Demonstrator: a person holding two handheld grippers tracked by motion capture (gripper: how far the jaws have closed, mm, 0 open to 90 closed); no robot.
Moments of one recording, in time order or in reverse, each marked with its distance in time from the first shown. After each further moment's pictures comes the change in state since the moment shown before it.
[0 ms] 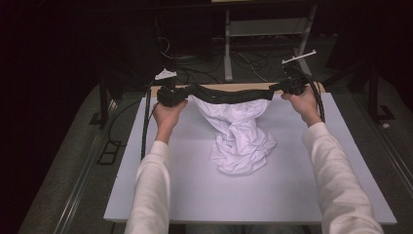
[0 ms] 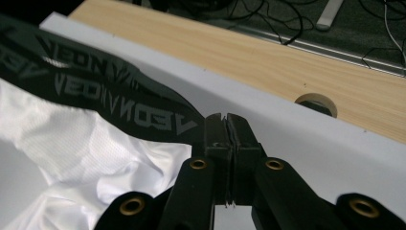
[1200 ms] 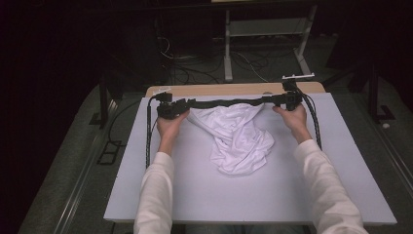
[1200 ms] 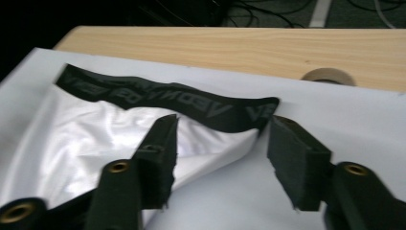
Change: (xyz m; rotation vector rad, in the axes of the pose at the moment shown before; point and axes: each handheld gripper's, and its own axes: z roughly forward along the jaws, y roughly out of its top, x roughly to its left) left arm 0.029 -0.062 0.015 -0.033 0.017 -0.233; right arm -0.011 -0.051 0.041 -0.127 0.014 0.148
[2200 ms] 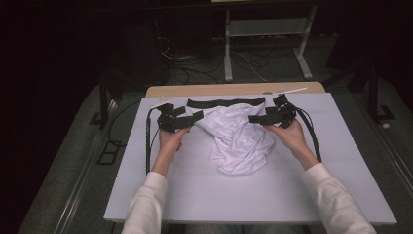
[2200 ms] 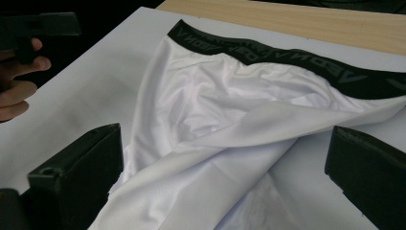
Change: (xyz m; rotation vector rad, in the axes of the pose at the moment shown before) left arm -0.049 -0.022 -0.041 -0.037 -0.129 0.062; right arm 0.069 -0.041 -0.034 0.039 0.198 -0.182
